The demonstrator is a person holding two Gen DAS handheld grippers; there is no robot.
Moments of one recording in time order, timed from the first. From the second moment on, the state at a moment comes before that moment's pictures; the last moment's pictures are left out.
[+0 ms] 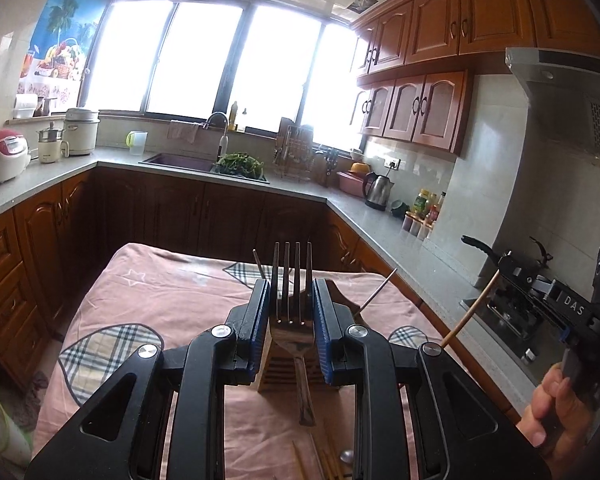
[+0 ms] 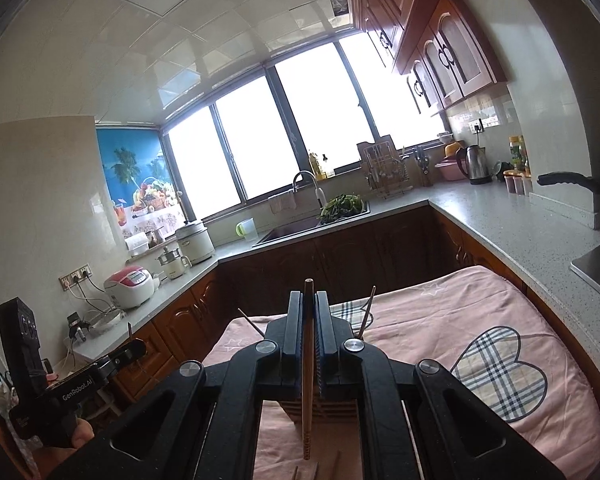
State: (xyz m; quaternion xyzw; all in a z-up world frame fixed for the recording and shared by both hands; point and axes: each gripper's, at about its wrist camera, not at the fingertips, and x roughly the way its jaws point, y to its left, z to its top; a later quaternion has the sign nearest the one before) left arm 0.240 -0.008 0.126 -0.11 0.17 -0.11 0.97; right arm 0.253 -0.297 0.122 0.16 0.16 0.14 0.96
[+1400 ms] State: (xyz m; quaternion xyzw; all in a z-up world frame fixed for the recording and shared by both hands) left arm 0.404 -0.049 0.016 -0.10 0.21 -0.09 0.97; right arm 0.396 -0.290 0.029 0.16 0.21 0.10 0.96
